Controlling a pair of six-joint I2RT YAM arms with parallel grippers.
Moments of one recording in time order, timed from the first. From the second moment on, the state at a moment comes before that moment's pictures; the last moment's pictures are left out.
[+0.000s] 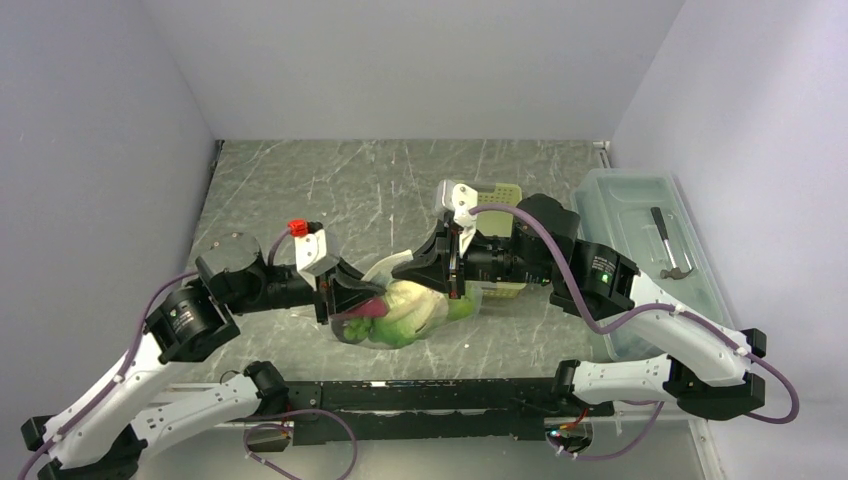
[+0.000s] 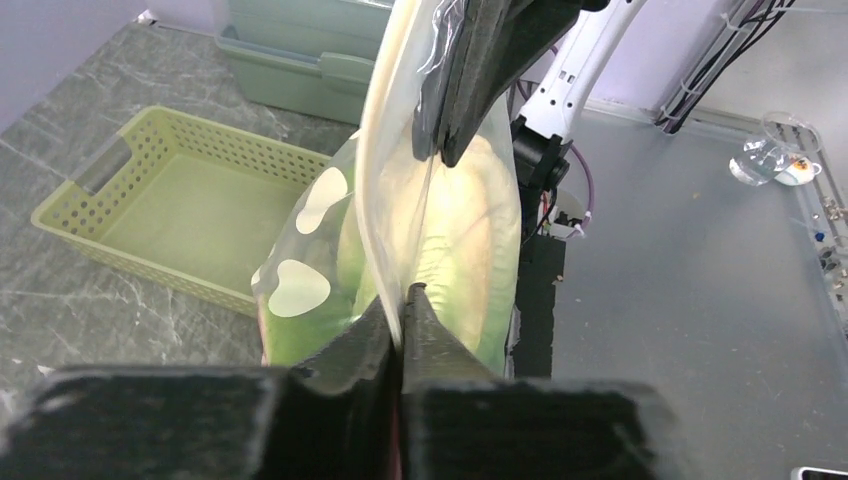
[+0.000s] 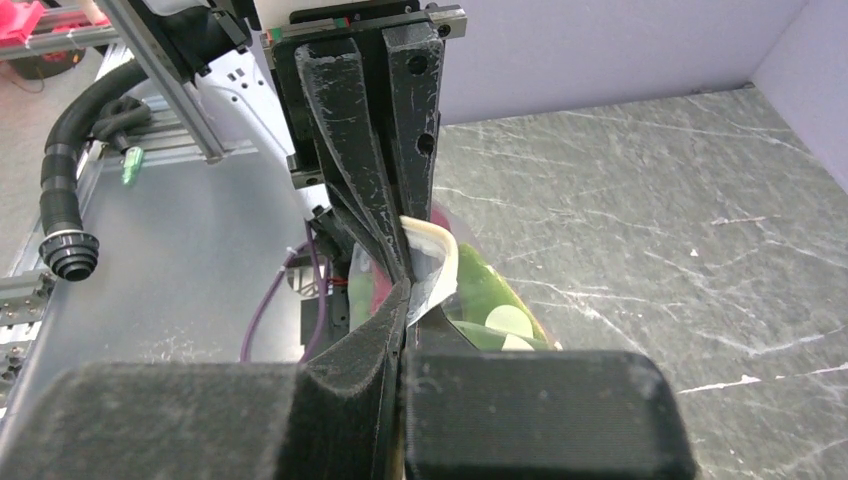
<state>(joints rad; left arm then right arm) -0.87 0.72 1.11 -0.51 0.48 -0.04 1.14 1.10 1.46 -0.45 -0.32 0.03</state>
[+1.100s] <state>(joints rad) -0.87 0.93 1.21 -0.66 -0.03 0.10 1.14 0.90 1.35 -0.58 0.27 0.02</state>
